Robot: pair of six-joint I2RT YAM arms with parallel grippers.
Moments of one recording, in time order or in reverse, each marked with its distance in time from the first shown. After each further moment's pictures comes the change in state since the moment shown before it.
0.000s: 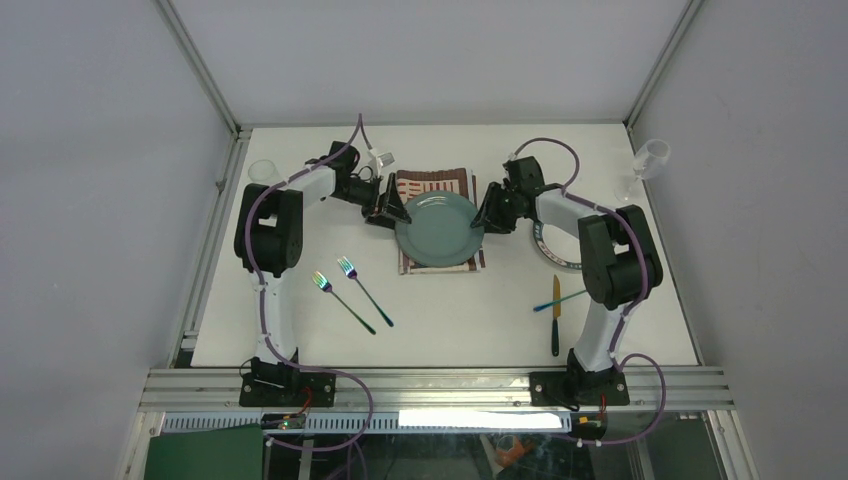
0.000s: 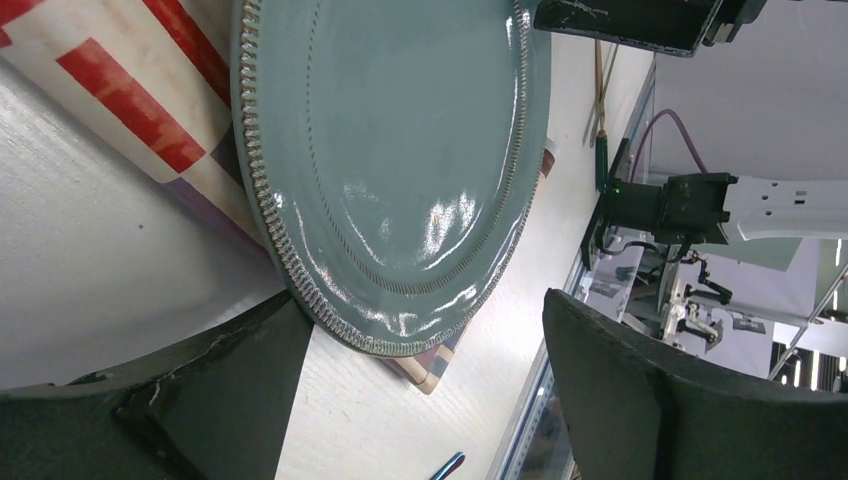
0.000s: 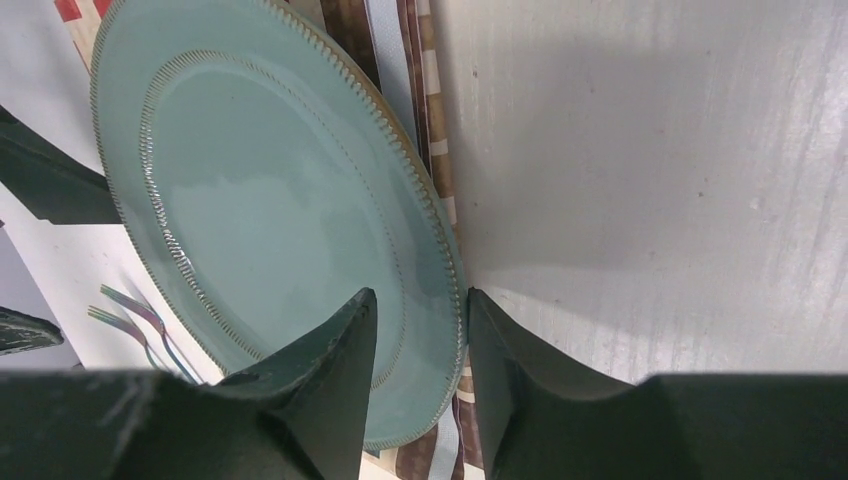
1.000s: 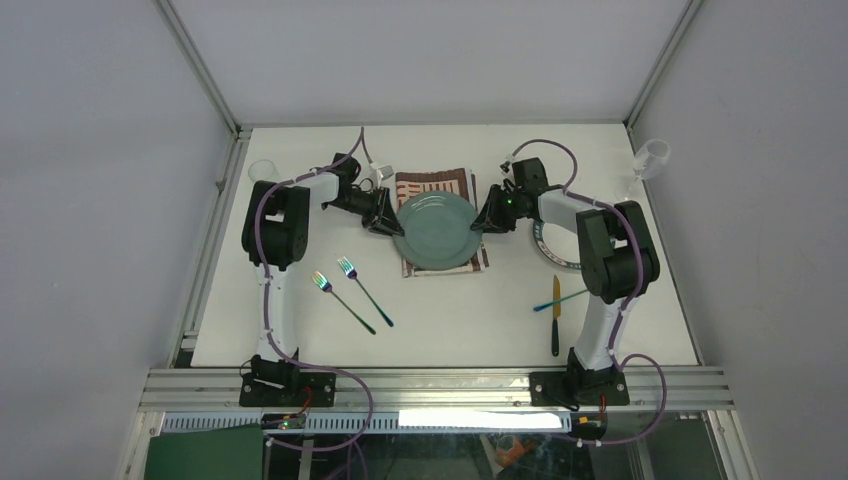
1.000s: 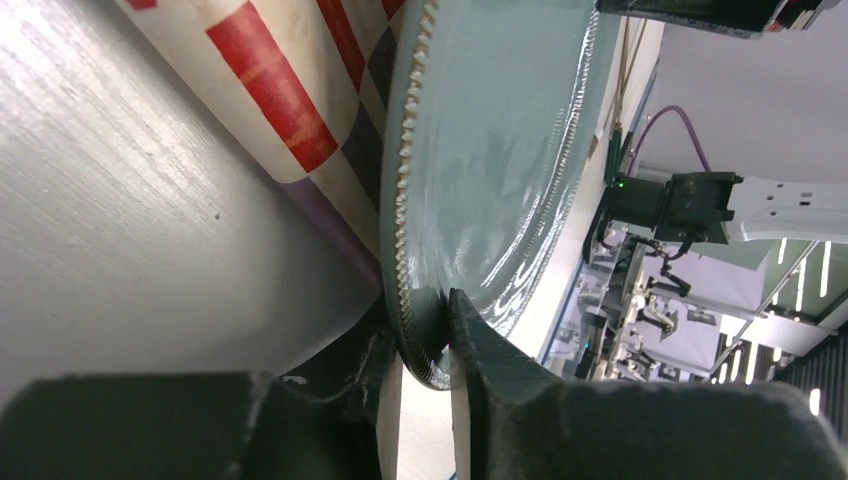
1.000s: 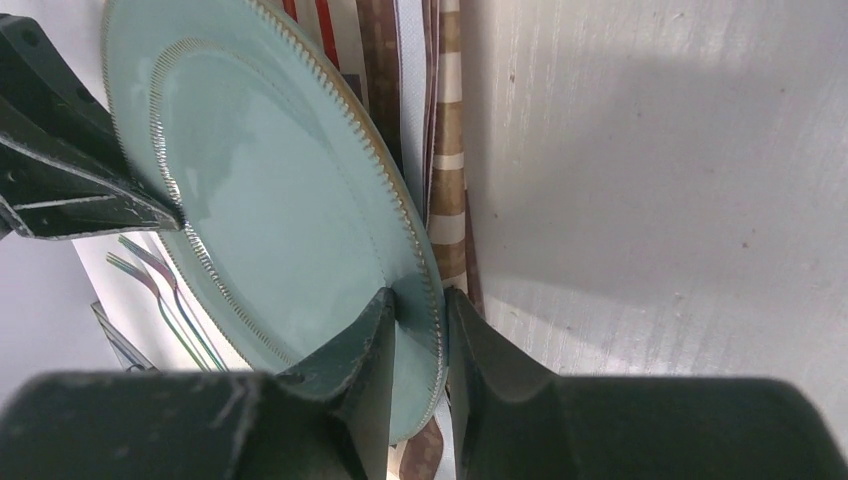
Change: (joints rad) left arm -0.003 0.092 -0.012 0.005 0.021 0.006; right arm -0.035 0.047 -0.003 0.051 -0.161 -0.061
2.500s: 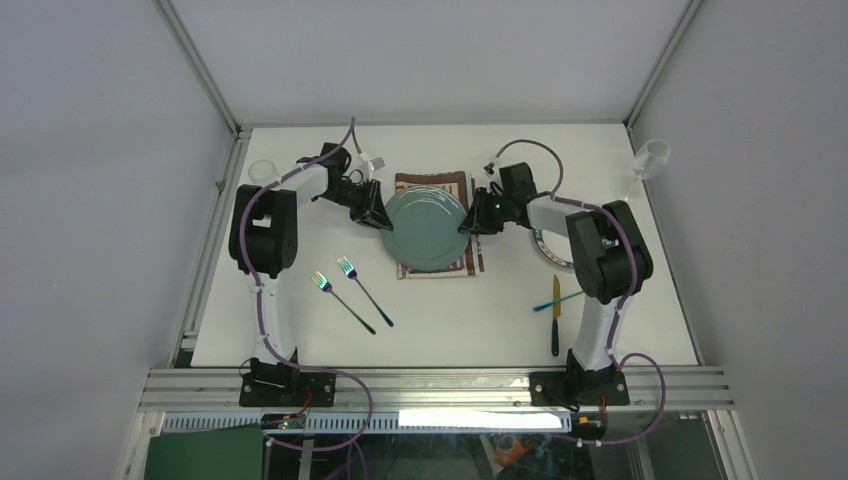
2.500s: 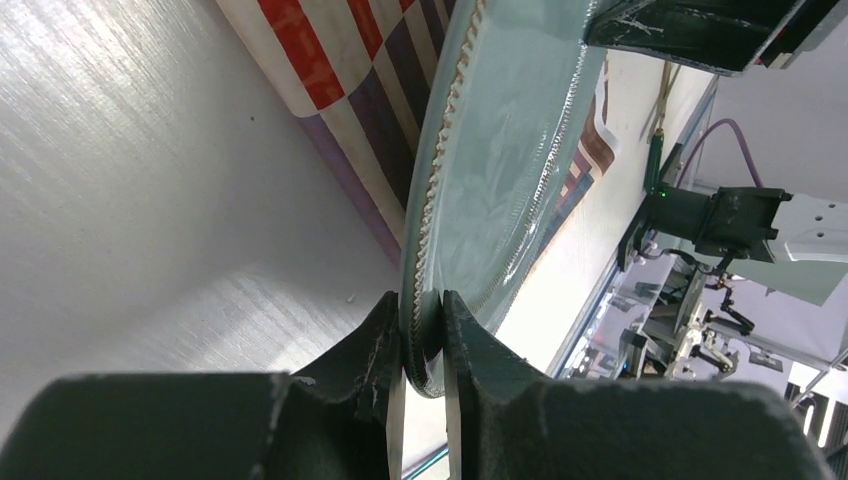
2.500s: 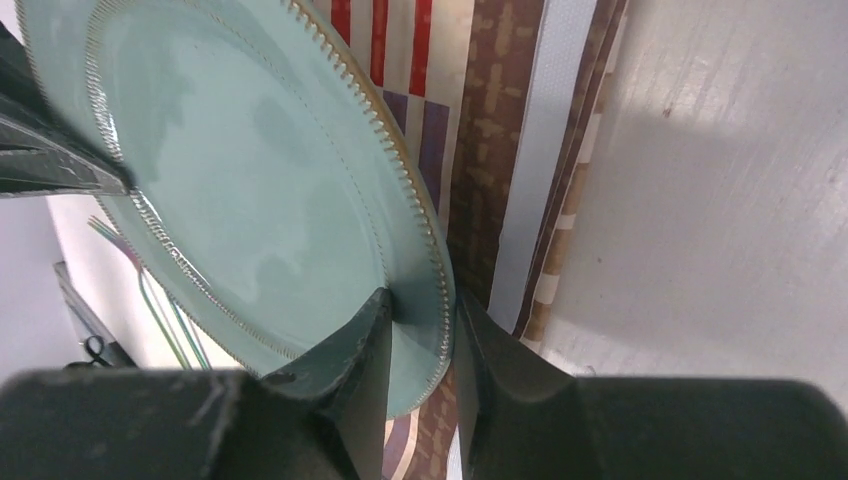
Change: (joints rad) left arm 0.026 -0.113 0.002 -0.117 -0.143 0.044; right arm 0.084 0.012 -0.016 0.100 -0.009 -0.067
